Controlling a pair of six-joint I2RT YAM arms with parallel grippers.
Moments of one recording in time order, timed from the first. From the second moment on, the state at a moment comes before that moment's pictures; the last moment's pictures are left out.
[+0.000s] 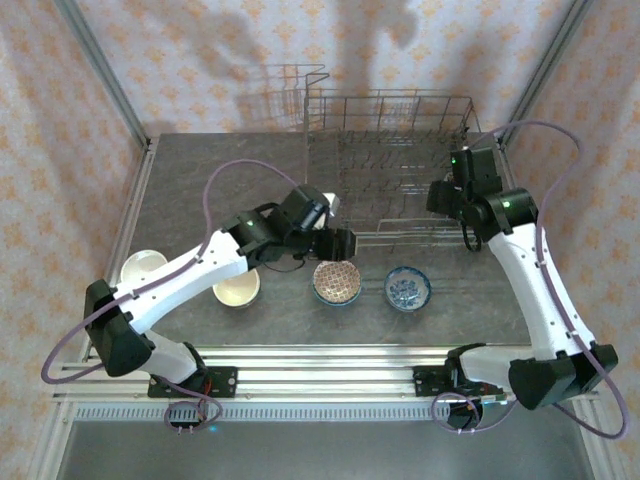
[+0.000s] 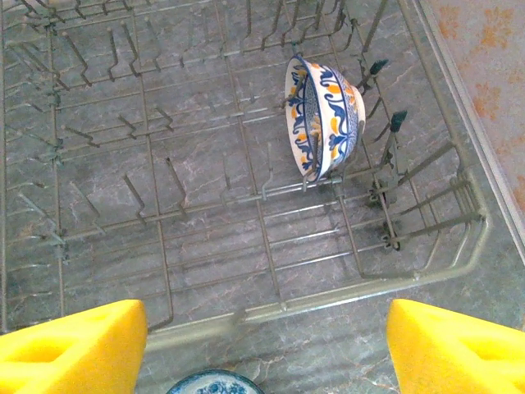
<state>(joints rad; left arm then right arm) -0.85 1.47 1.38 -0.73 0.10 -0.72 0.24 1.21 1.42 -1.09 0.28 0.35</state>
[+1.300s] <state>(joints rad) -0.98 1.90 1.53 -0.57 0.15 -0.90 0.24 1.10 1.29 -1.04 0.28 0.38</state>
